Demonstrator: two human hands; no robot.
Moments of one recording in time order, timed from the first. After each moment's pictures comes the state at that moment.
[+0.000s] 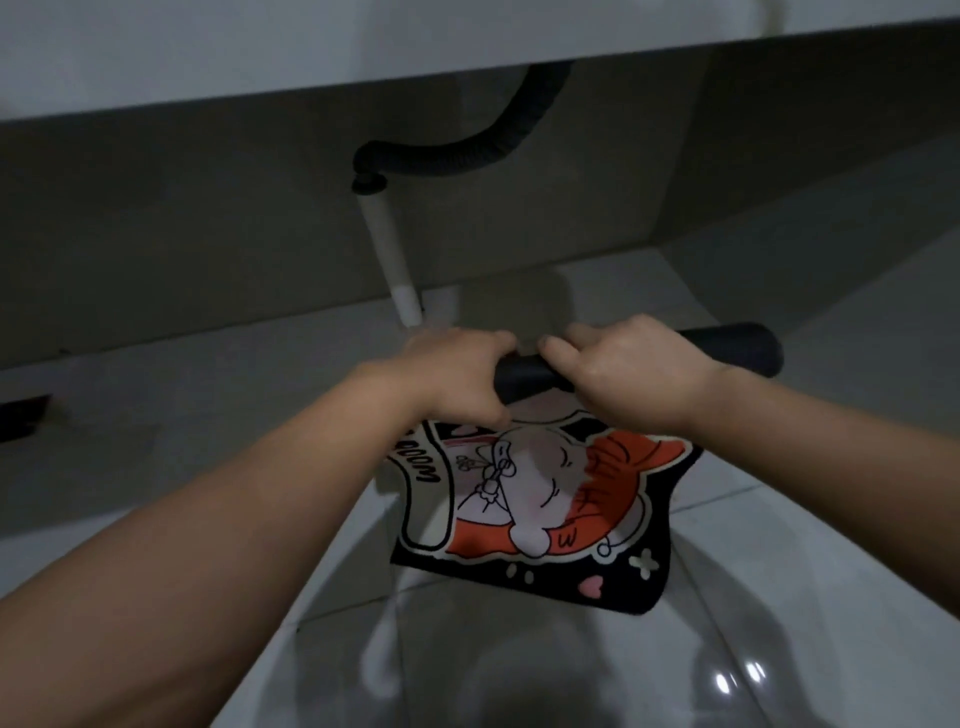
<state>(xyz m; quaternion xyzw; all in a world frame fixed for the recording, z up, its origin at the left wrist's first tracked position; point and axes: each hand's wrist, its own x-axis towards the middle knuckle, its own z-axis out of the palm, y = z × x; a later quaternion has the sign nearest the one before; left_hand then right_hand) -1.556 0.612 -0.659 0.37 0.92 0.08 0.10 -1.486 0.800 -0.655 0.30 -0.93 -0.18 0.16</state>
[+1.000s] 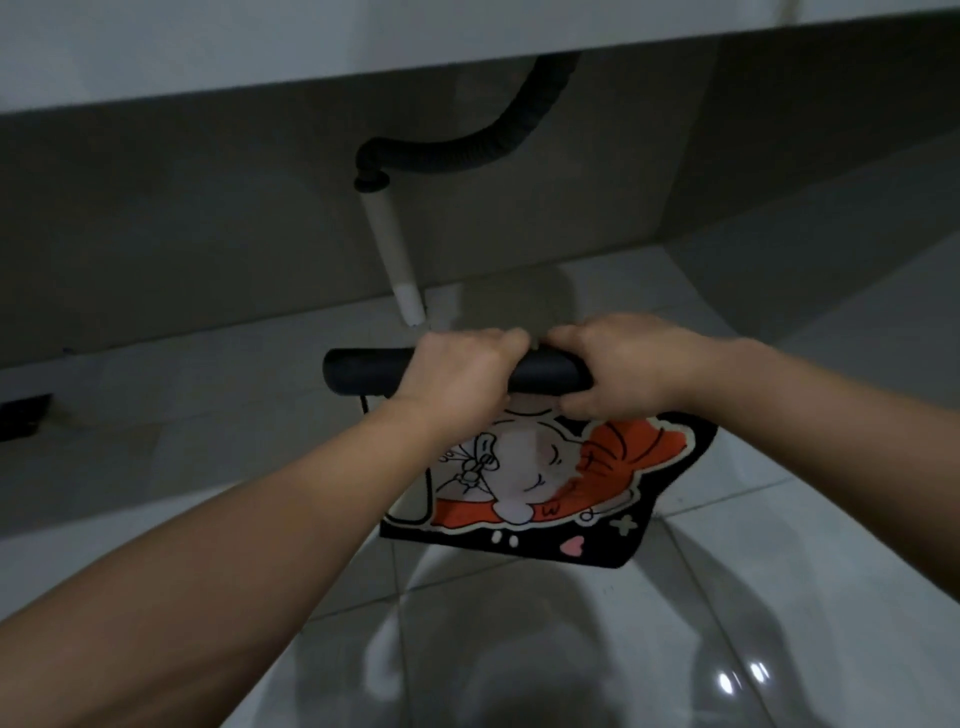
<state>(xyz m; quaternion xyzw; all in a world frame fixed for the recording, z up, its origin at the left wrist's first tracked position) -1.545 0.614 -0.684 0.41 0.89 0.06 -0.17 -1.501 0.793 -0.641 0.15 -0.98 0.04 -0.07</state>
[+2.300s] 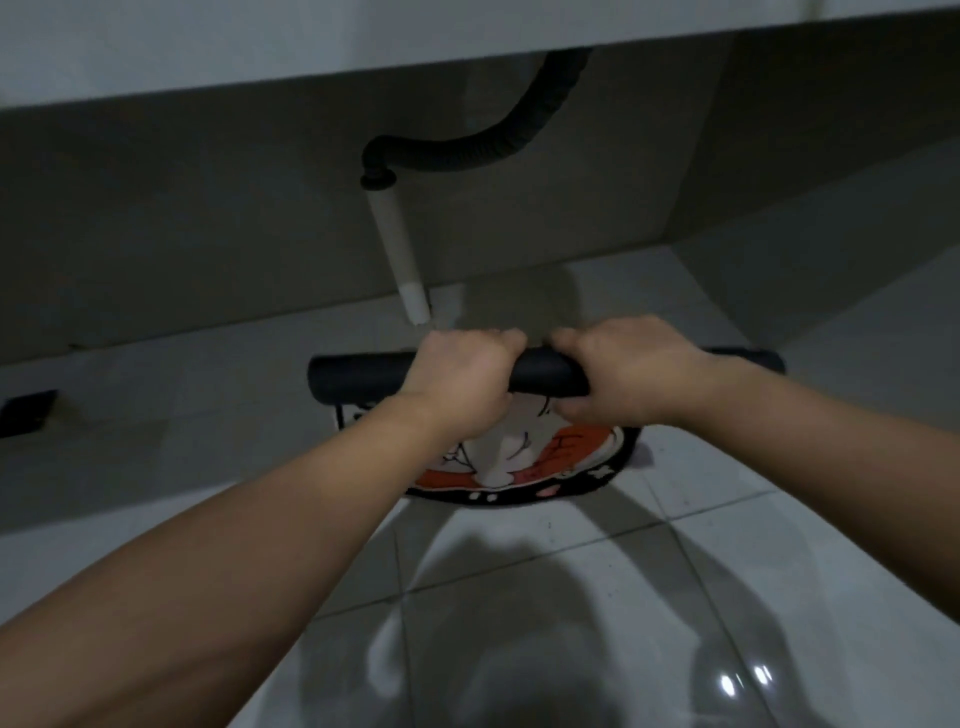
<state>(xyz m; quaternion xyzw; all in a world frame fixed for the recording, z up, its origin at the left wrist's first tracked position) -1.552 0.609 -0.685 0.39 0.91 0.05 -0.13 -1.508 0.789 -0.659 0.16 -0.99 -0.04 0.02</state>
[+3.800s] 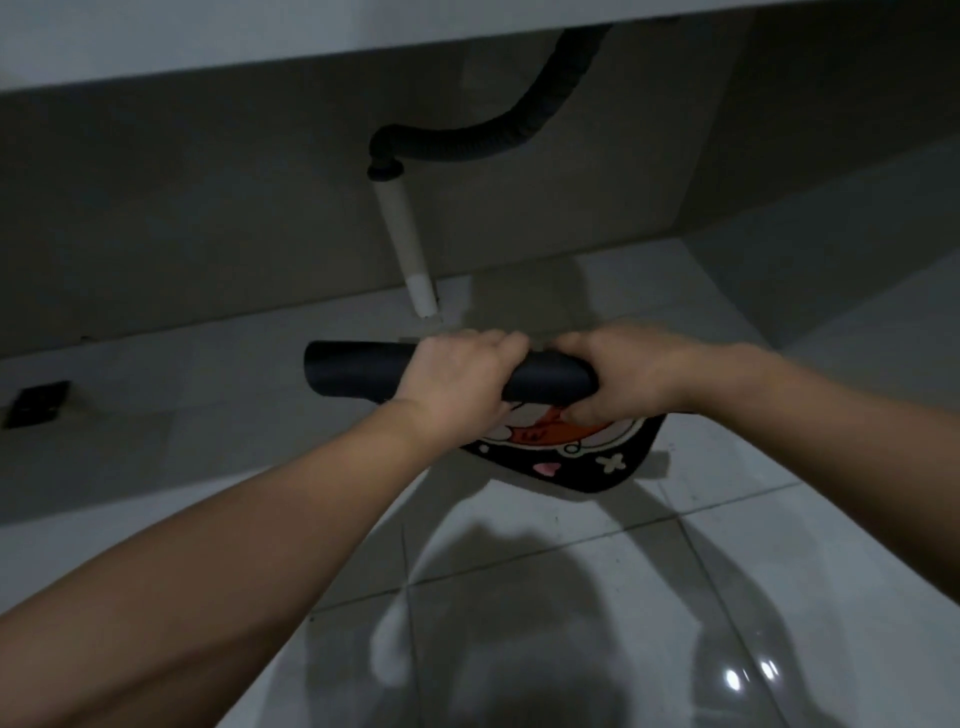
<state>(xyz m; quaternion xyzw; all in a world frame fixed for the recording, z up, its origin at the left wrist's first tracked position) -1.553 0.599 -0.703 0.41 0.89 0.04 -0.18 -1.519 0.792 -0.665 0.14 -0.98 0.10 -0.14</state>
